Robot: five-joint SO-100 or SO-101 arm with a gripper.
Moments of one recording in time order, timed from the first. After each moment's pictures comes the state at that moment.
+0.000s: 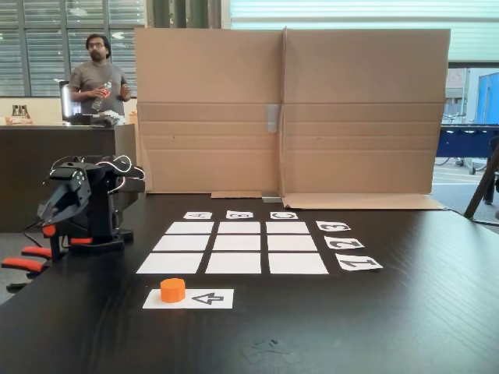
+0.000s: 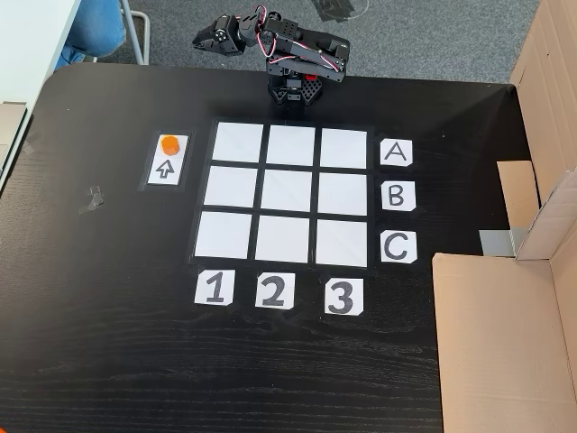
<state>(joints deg) 94.0 190.3 175.1 39.8 83.1</state>
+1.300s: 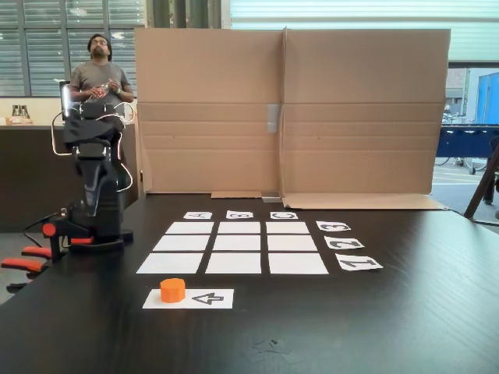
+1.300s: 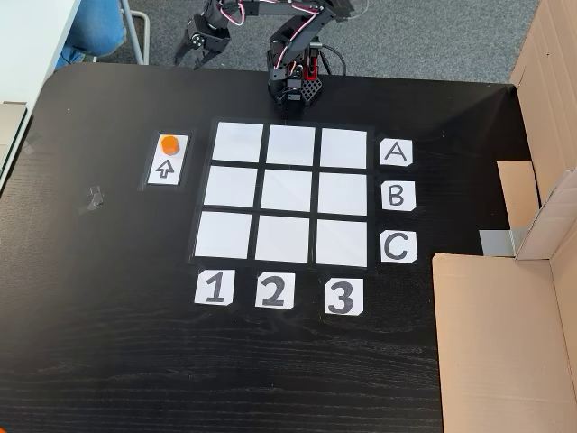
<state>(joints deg) 71.4 126.1 117.9 73.0 78.9</state>
